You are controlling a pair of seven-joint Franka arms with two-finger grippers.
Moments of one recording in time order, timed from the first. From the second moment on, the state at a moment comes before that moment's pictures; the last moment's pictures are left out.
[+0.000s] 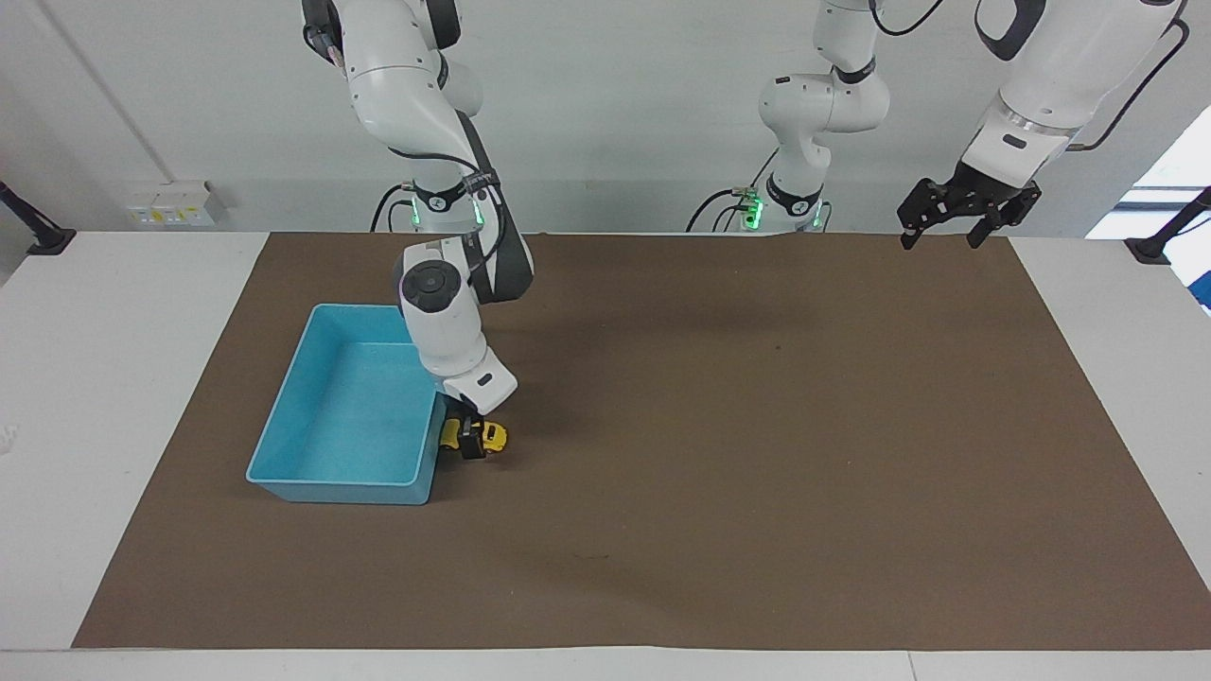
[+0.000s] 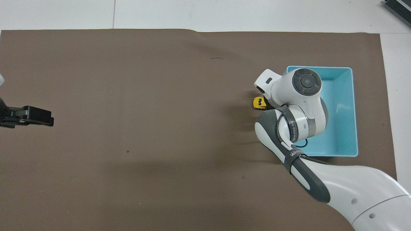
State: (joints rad) left arm -0.09 -0.11 0.02 -1.70 -0.02 1.55 -0.05; right arm 0.23 0.42 0.01 -1.86 -0.02 2.35 -1.37
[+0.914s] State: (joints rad) left arm -0.09 -0.11 0.02 -1.70 -0.02 1.55 -0.05; right arm 0.23 0.42 0.01 -1.85 -0.02 2.35 -1.37
